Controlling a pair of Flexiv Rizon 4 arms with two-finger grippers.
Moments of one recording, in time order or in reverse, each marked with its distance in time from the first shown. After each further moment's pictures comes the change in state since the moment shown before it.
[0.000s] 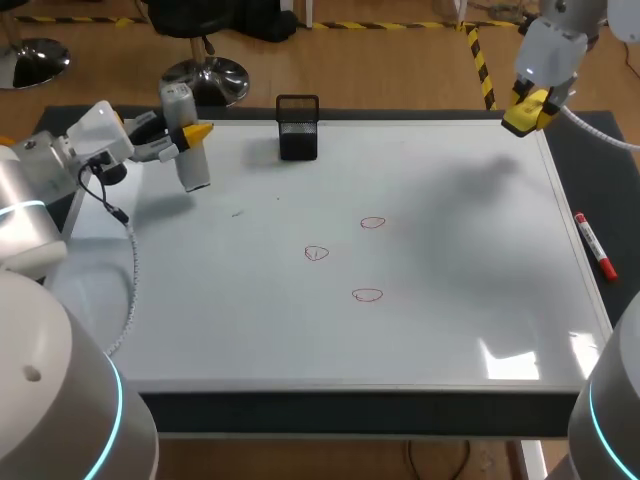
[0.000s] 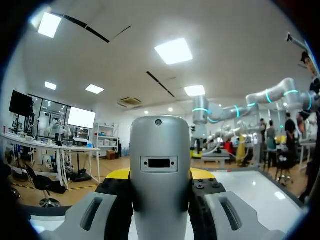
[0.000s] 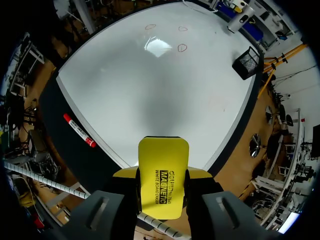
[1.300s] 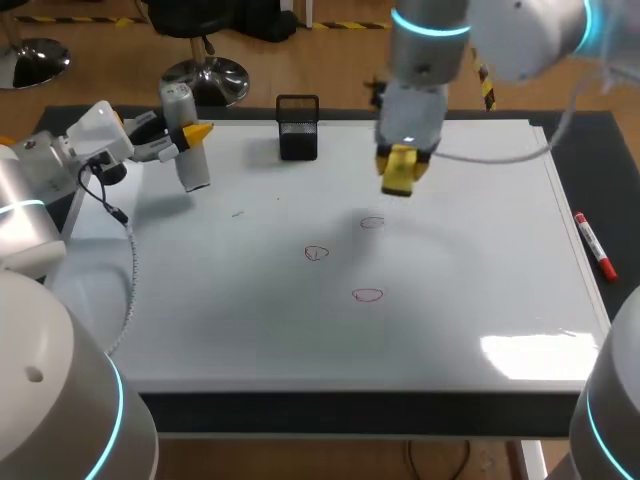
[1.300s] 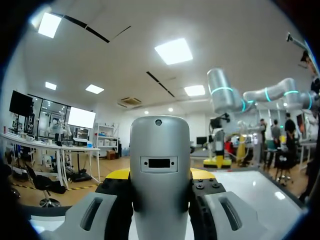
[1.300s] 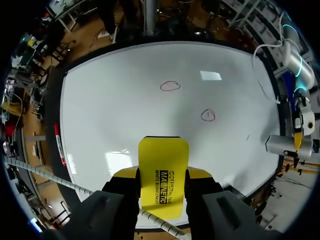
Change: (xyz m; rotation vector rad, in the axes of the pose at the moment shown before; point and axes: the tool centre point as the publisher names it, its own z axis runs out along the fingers) left arm 0.000 0.000 0.000 -0.001 0.001 0.000; right arm -0.043 0.288 0.024 -0.026 0.116 -0.679
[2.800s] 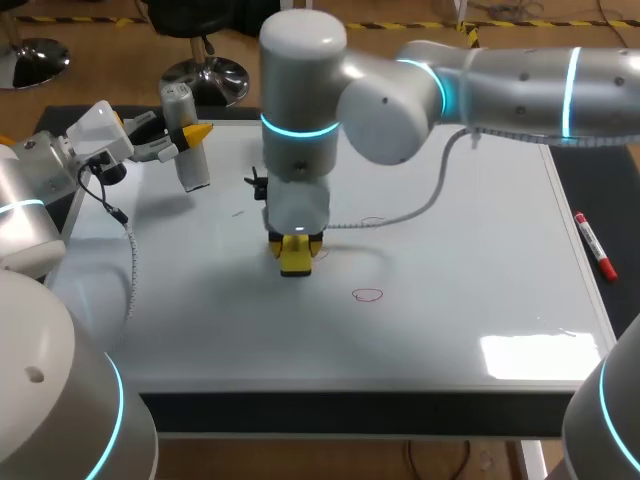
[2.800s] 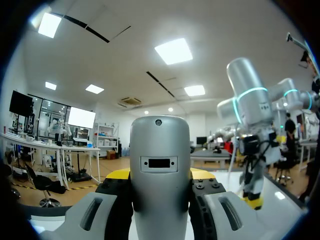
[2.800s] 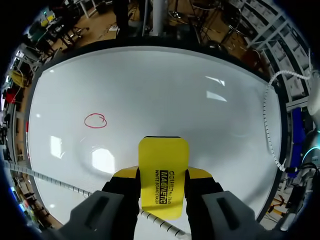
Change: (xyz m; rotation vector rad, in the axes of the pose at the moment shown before) left arm 0.000 0.000 0.000 0.000 0.000 0.000; right arm -0.138 0.106 0.100 -0.060 0.006 -0.222
